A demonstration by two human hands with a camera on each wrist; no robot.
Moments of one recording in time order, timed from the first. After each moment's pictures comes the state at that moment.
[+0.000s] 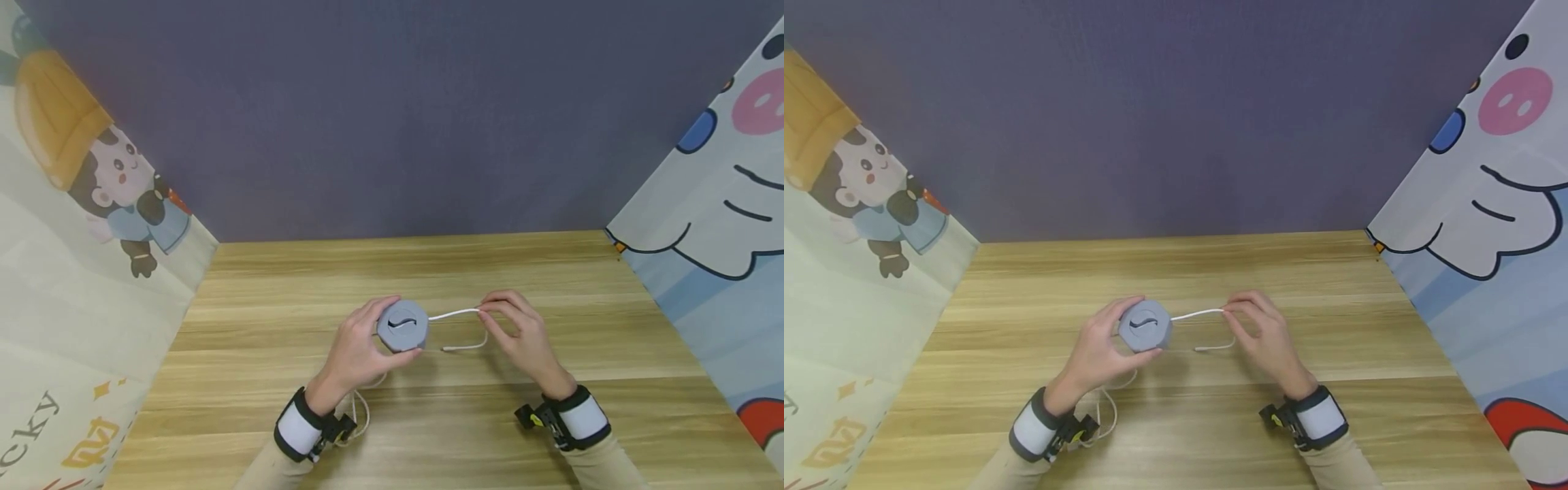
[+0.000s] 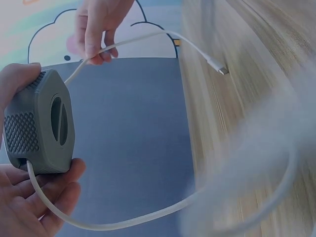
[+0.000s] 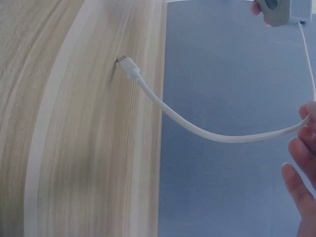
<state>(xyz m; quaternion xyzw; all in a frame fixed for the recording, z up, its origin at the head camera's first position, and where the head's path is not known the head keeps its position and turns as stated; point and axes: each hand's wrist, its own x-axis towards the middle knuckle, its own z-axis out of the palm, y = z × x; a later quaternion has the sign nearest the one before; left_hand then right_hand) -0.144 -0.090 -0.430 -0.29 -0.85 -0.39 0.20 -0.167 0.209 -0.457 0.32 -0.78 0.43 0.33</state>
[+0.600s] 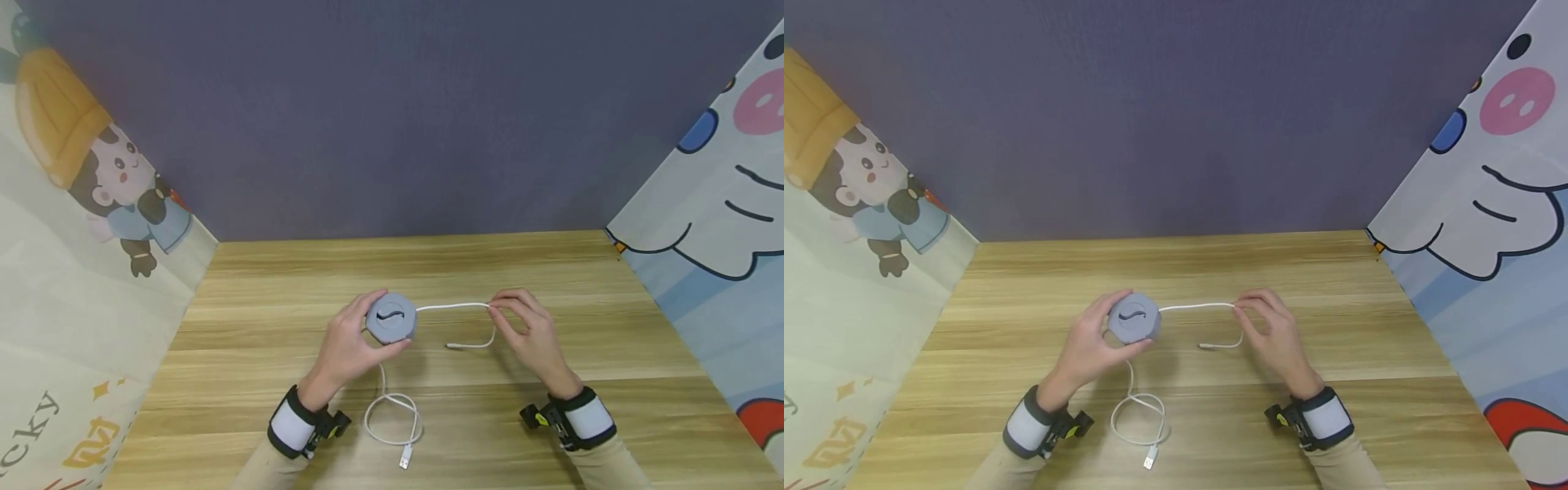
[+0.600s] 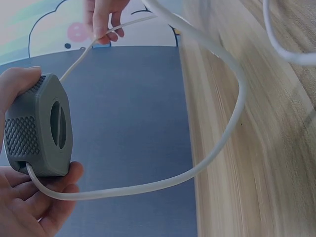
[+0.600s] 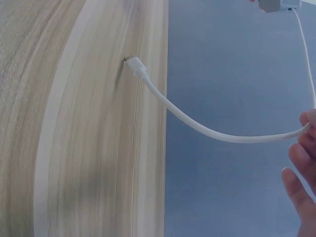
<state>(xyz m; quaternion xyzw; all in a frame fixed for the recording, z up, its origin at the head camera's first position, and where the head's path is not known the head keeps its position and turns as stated) -0.148 -0.102 -0.430 -0.25 -0.85 -0.41 0.20 -0.167 0.219 -0.457 0.28 -0.79 0.43 0.34</state>
